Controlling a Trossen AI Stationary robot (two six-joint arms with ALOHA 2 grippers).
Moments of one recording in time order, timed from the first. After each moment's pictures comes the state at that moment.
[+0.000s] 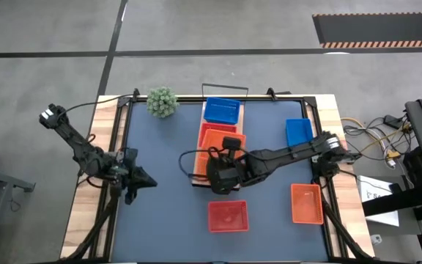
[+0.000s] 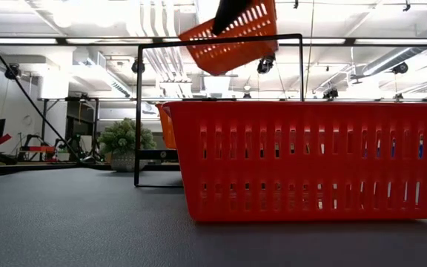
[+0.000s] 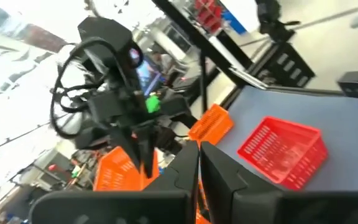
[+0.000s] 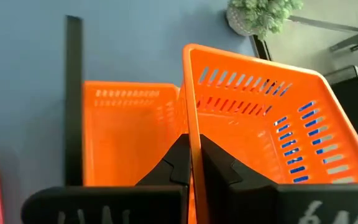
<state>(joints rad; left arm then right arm) -0.72 0.52 0.39 0.18 -0.48 0.80 0.28 1.95 1.94 -1.10 0.61 0.22</state>
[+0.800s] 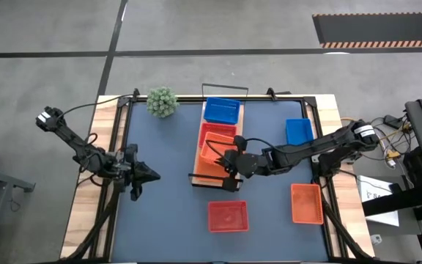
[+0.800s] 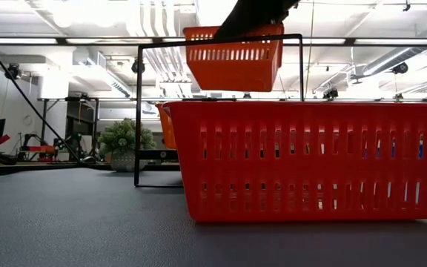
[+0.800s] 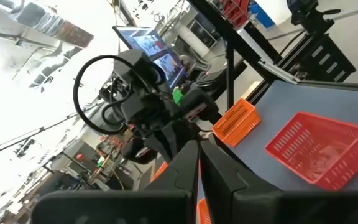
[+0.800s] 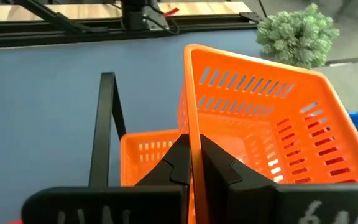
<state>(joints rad) -0.65 0.54 0.35 0.31 -0.51 0.85 0.22 1.59 1.20 -0.20 0.43 0.18</state>
